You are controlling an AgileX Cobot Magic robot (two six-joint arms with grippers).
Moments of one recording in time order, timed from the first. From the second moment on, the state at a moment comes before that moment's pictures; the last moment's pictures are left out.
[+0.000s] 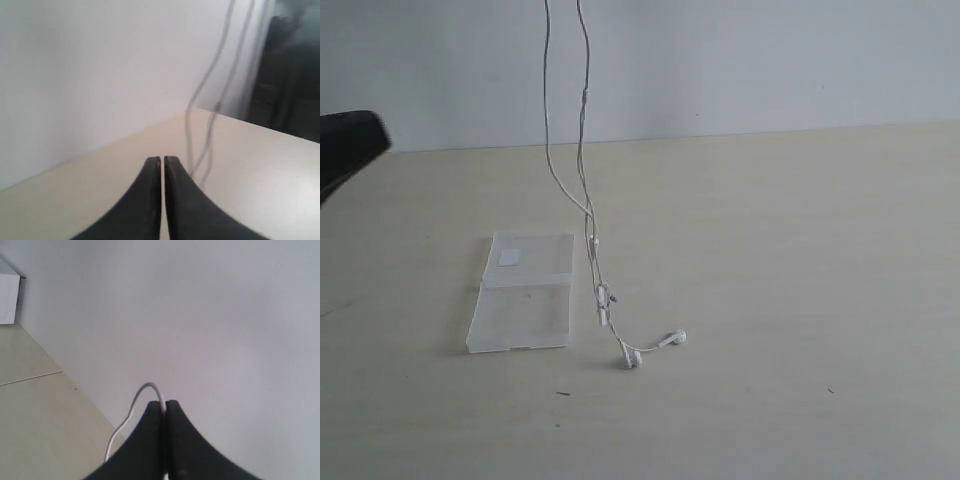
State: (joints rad) left arm 0.09 1.02 -0.41 1.10 -0.91 -0.97; right arm 0.92 1.68 -2.39 -0.24 0.96 -0.21
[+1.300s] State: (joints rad) left arm -0.26 1.55 -0.80 1.13 -0.91 -1.05; right arm 0.92 1.64 -2.39 -0.31 1.03 -0.15
